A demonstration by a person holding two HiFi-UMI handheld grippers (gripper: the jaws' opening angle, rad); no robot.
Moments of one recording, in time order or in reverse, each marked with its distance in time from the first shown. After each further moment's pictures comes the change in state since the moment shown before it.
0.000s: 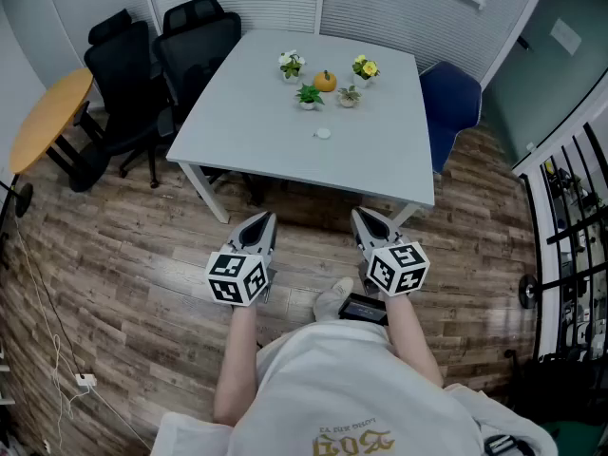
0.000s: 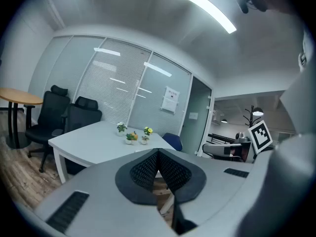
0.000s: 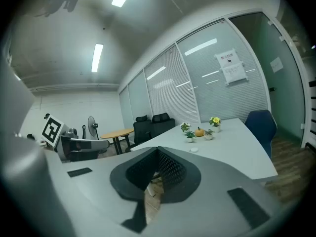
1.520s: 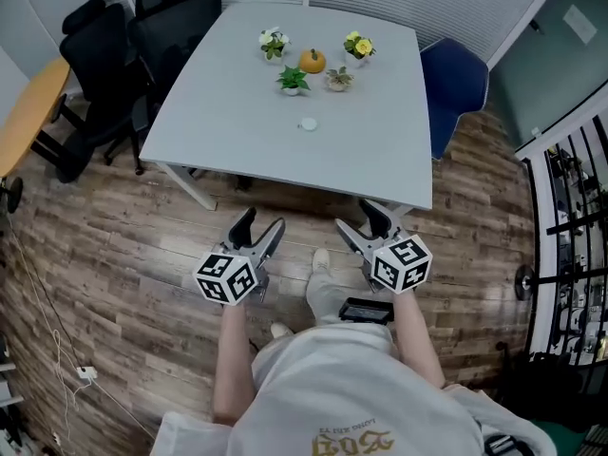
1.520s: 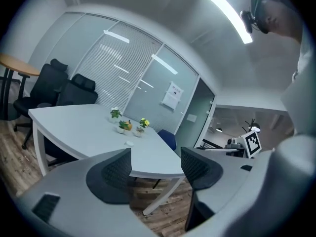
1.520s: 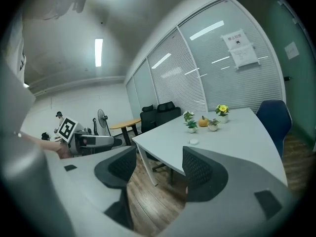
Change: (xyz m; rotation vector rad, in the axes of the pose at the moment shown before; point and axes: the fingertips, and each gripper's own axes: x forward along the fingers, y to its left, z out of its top) left arm 0.100 0.009 -0.032 -0.171 0.046 -0.089; right arm 0.050 -0.078 -0.019 -0.013 0.139 0.136
